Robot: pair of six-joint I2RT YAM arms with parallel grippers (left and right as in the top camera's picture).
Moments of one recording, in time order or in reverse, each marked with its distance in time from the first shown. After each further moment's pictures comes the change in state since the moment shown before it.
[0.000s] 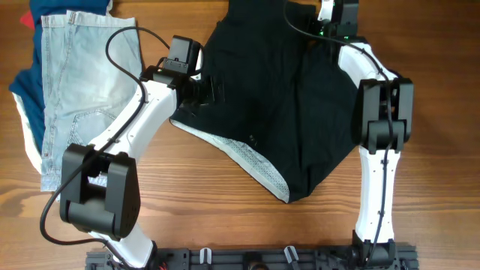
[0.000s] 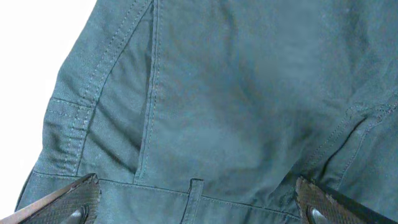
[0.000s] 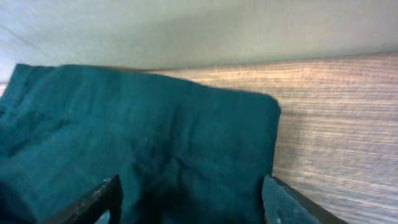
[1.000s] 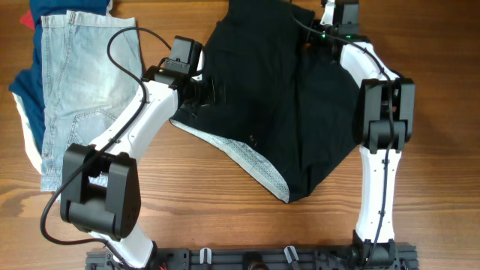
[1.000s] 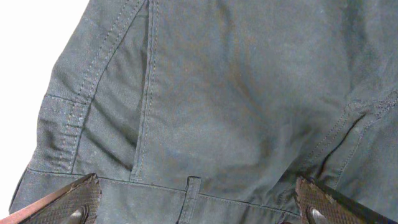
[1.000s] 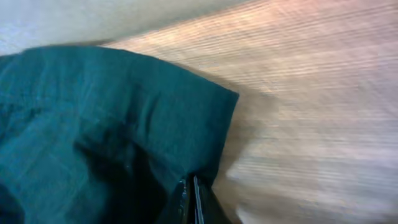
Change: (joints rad) left arm -0.008 0.000 0.000 -0.004 0.000 -0.003; right arm -0.022 -0.002 0.022 -0.171 0.014 0.090
